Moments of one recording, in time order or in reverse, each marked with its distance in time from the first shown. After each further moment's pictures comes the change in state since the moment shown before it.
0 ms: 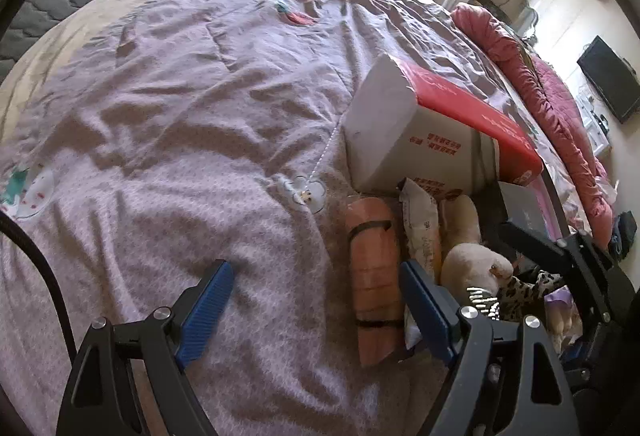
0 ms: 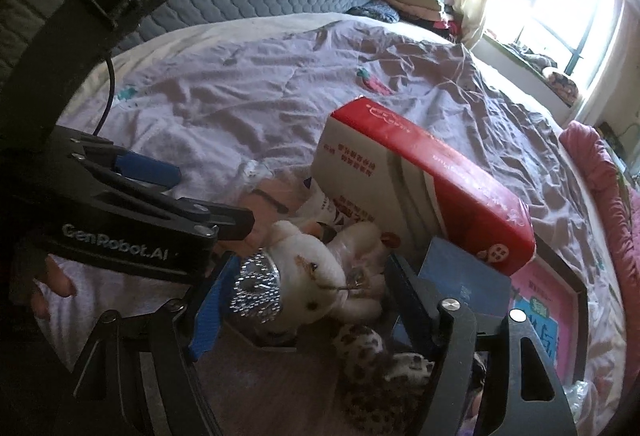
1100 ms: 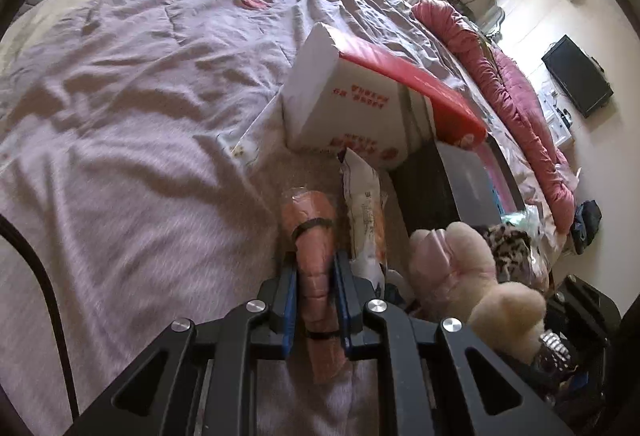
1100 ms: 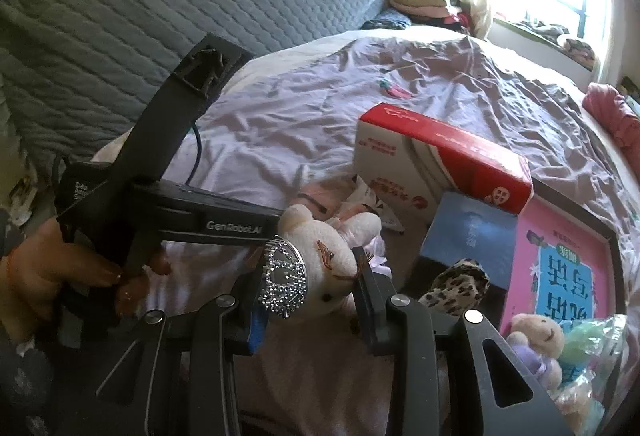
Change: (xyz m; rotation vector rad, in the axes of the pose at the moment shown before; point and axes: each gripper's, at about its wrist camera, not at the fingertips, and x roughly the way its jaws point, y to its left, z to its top) left arm -0.010 -0.020 -0.029 0.013 0.030 -0.157; right arm -0.078 0.000 -0.036 0.151 -0.098 0.216
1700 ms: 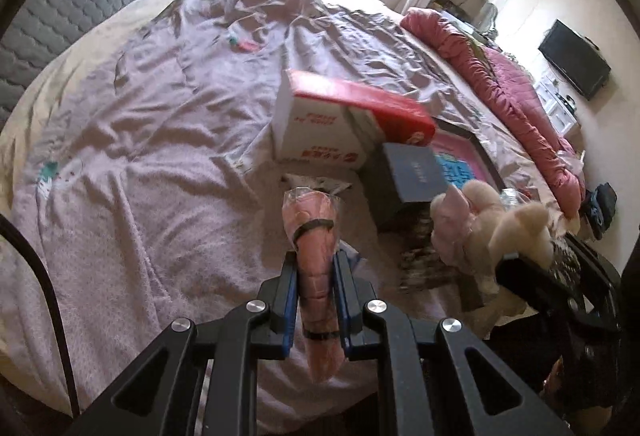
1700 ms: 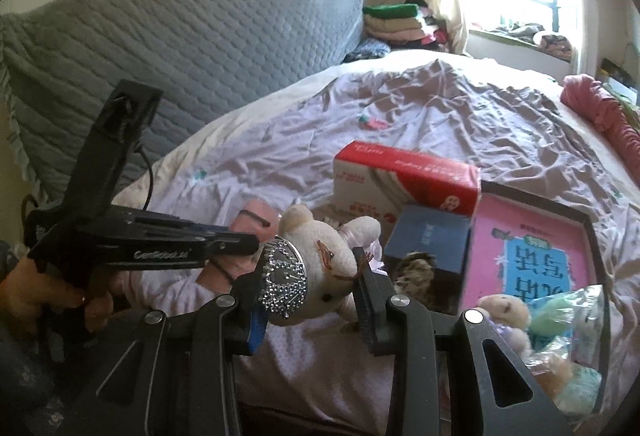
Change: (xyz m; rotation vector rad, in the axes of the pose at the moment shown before) left arm -0.072 -0.048 -0.028 0.092 -0.086 0.088; right arm -0.078 -0.019 -0.005 0.113 -0.152 -0.014
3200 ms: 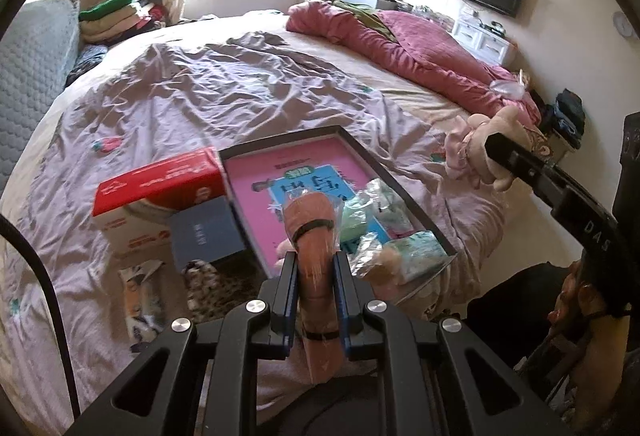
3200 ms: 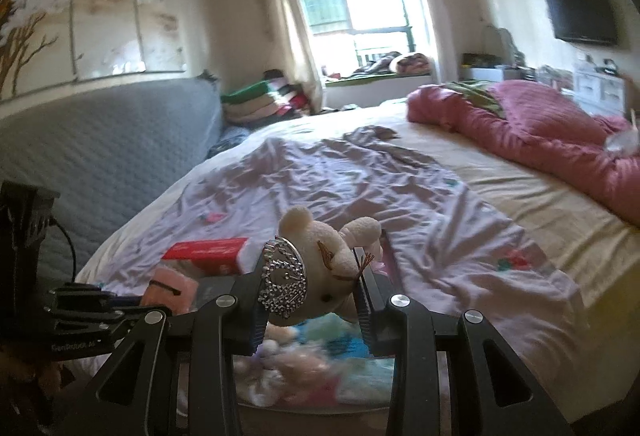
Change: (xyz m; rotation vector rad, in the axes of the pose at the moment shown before) left arm 0.007 -0.219 0.009 0.375 -0.034 -0.048; right arm -0.175 -0.168 -0.037 0.324 -0.281 -0.367
